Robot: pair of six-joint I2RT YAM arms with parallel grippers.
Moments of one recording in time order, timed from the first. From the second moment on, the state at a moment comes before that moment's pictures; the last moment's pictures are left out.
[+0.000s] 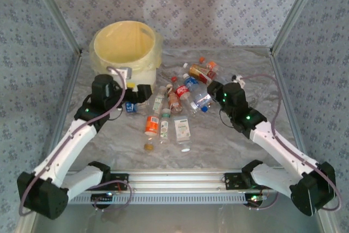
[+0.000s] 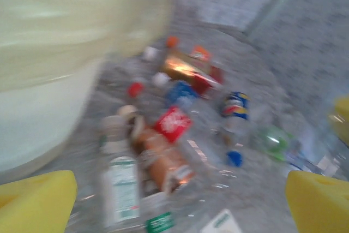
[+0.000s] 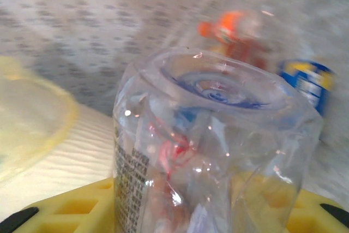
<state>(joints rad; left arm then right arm) -0.40 1.04 0.91 -0.27 0.34 -0.38 0.54 1.04 0.80 -0.15 0.27 0.89</state>
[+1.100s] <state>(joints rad) -0.59 1.51 1.35 -0.39 0.65 -0.02 0.65 1.26 1.02 0.16 -0.02 0.67</state>
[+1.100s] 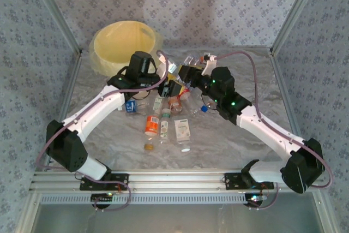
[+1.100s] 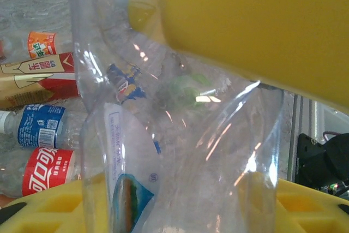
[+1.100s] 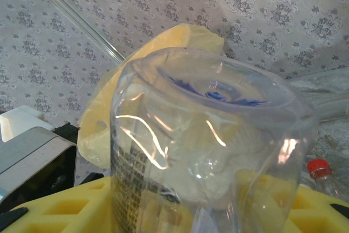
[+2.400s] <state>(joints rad) -0.23 1.71 1.79 -0.49 0.00 -0.34 0.50 0.94 0.89 -0.06 0.15 0.54</state>
